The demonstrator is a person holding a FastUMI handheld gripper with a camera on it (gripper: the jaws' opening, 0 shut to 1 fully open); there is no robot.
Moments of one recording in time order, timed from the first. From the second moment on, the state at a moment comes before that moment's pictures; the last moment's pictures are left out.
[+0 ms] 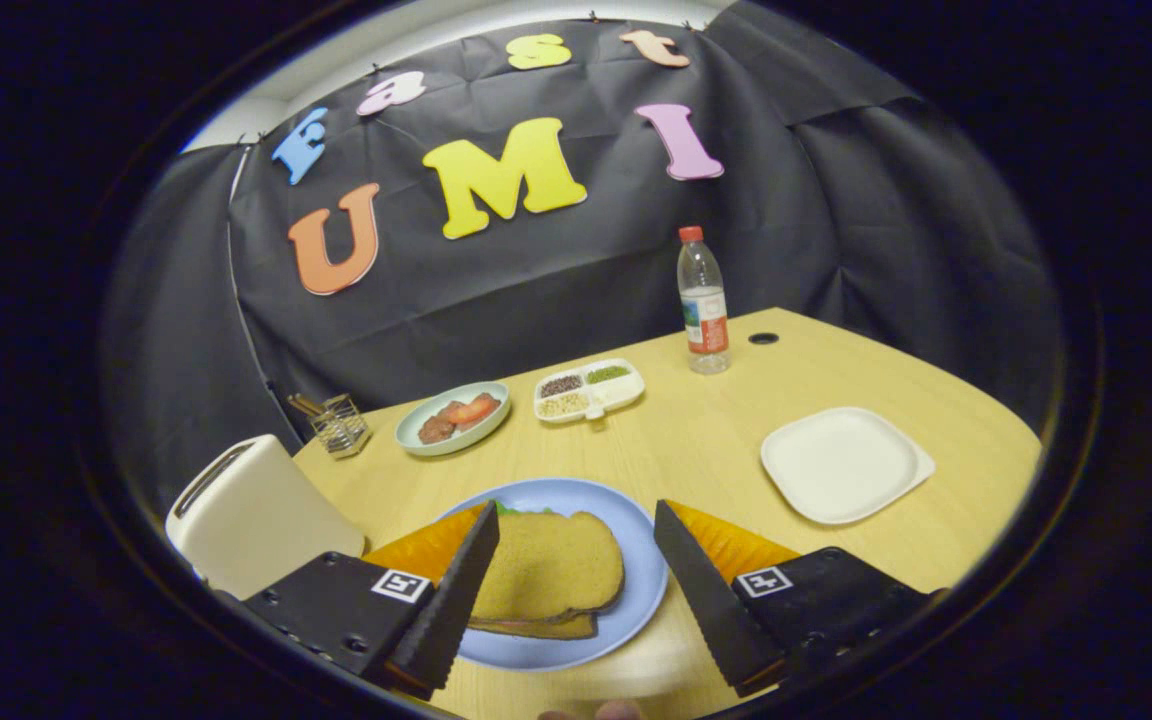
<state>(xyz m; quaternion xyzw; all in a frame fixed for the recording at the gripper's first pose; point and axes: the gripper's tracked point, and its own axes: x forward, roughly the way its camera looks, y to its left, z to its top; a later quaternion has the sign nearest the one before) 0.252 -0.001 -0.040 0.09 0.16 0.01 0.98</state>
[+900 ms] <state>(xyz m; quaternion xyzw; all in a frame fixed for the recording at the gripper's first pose) -0.001 -0.019 0.033 0.00 0.00 0.04 1.00</state>
